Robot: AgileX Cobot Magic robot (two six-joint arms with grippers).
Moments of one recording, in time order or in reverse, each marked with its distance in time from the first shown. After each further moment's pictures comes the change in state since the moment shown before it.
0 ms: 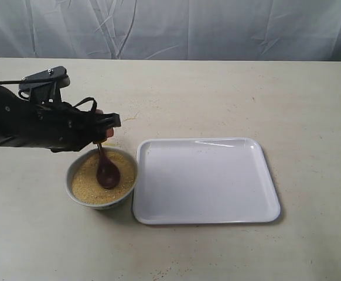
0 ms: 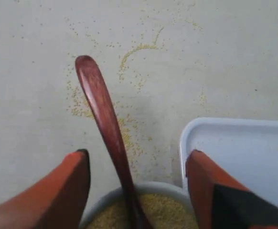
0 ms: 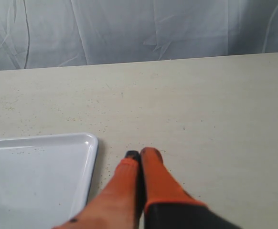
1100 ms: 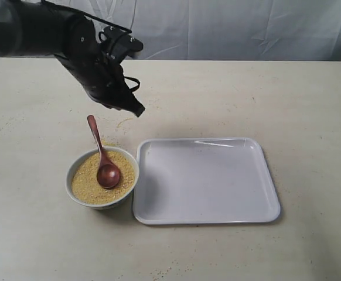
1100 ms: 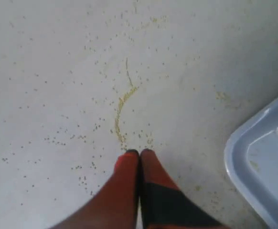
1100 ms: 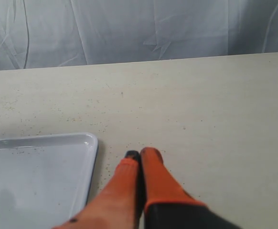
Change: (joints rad) left arm 0.000 0.350 -0.678 0.754 0.615 0.041; right arm 0.000 0.000 0.000 0.000 0.000 0.000
